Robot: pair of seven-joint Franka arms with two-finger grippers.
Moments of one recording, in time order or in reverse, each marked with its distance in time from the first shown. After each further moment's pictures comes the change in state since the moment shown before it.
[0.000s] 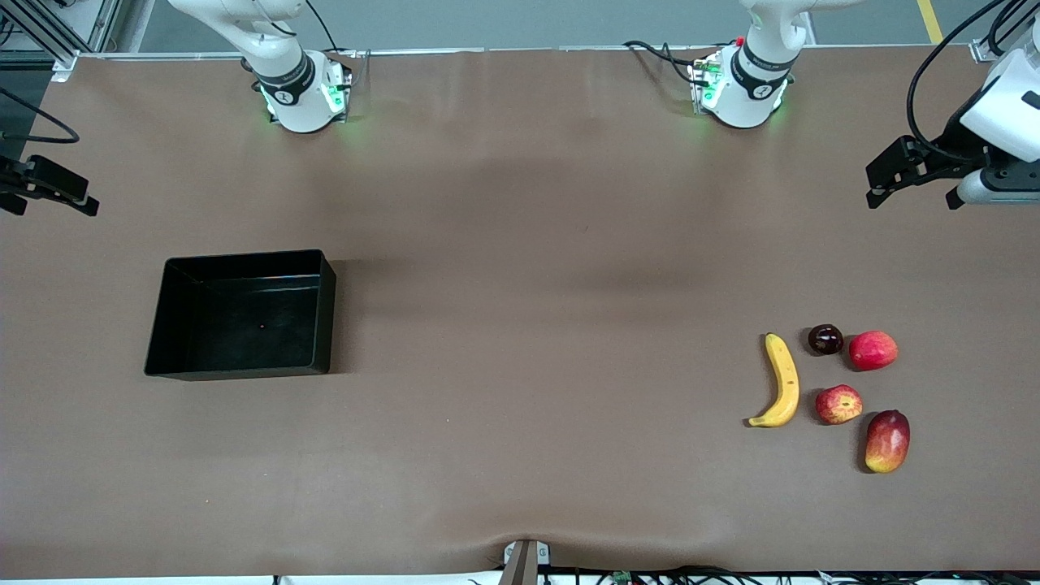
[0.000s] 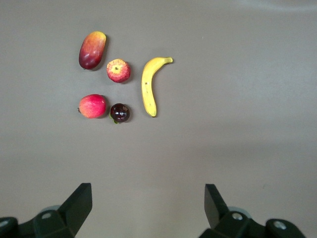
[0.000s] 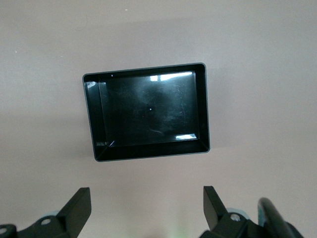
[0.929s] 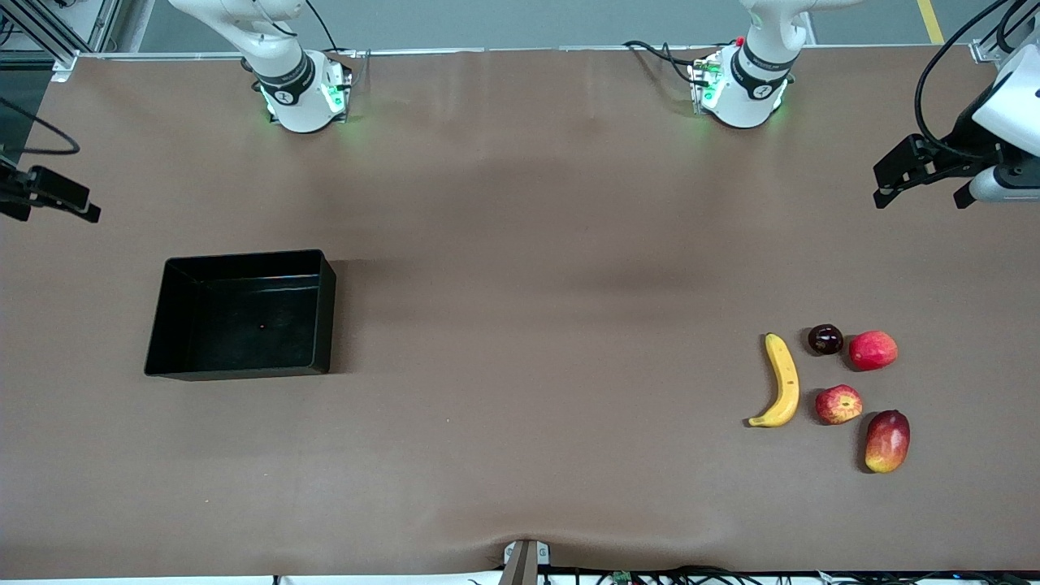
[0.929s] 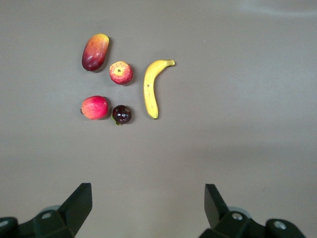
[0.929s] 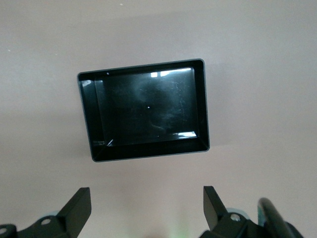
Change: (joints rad) left arm 0.003 0.001 0.007 0.009 0.000 -0.001 -0.001; right arm -0.033 0.043 -0.001 0.000 0.002 0.005 -0.023
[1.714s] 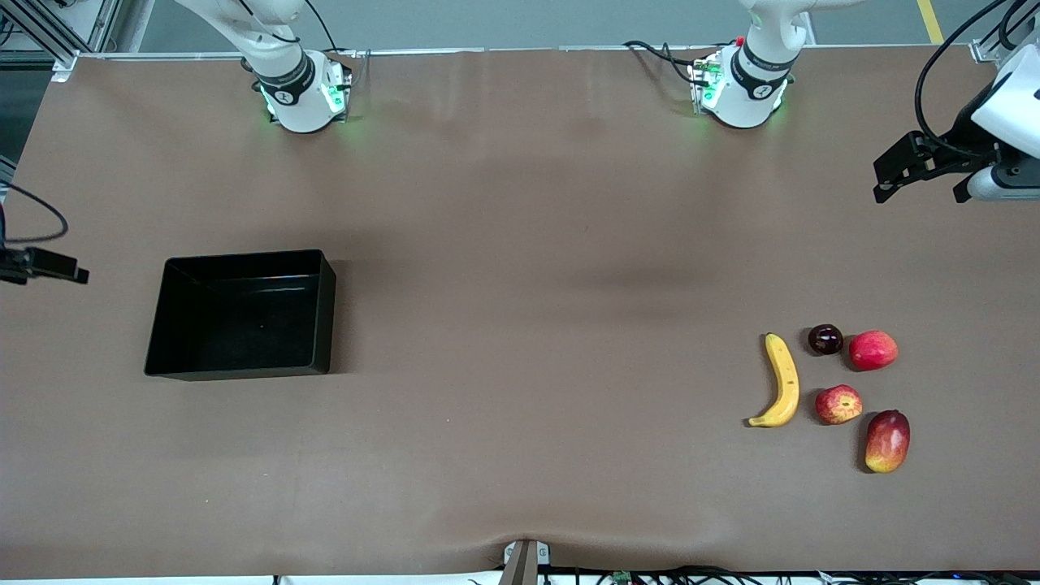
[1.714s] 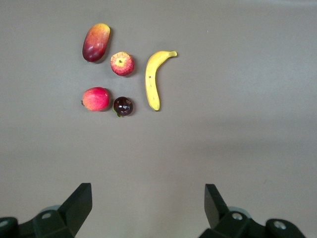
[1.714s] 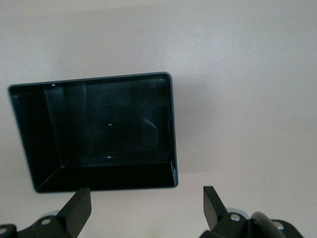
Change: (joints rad) left arm 0.001 0.000 0.001 0.006 0.002 -0.042 -0.003; right arm -0.136 0.230 -0.005 -0.021 0.000 0.208 -0.175
